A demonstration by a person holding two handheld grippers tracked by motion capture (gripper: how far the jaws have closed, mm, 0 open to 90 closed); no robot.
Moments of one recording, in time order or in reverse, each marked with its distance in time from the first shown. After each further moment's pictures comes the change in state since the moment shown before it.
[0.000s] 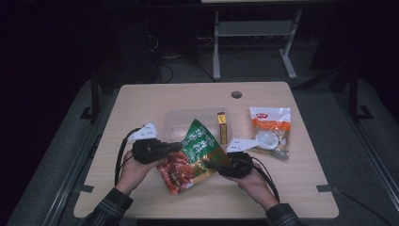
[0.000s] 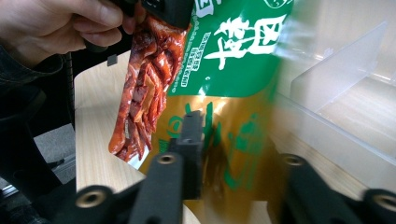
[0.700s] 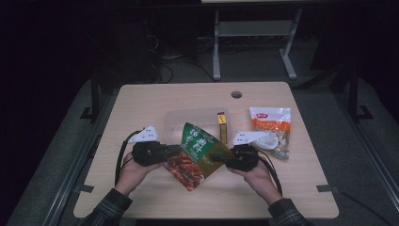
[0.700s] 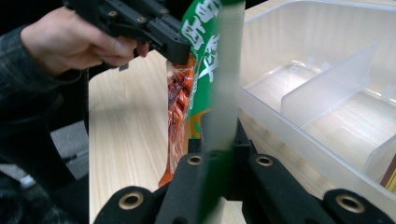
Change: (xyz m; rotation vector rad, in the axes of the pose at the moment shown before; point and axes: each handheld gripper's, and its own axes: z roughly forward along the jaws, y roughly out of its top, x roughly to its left) left arm 0.003 -0.009 0.002 0.039 -0.002 -0.004; right arm -0.012 0.017 -0.017 0.002 0.056 -0.026
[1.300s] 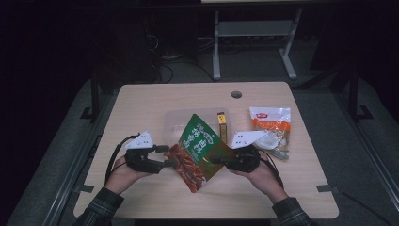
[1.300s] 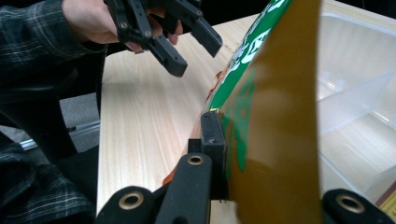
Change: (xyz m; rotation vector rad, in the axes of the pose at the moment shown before) left arm 0.003 -0.022 -0.013 0.069 0.016 0.084; right arm 0.013 0.013 -0.009 0.049 0.027 -0.152
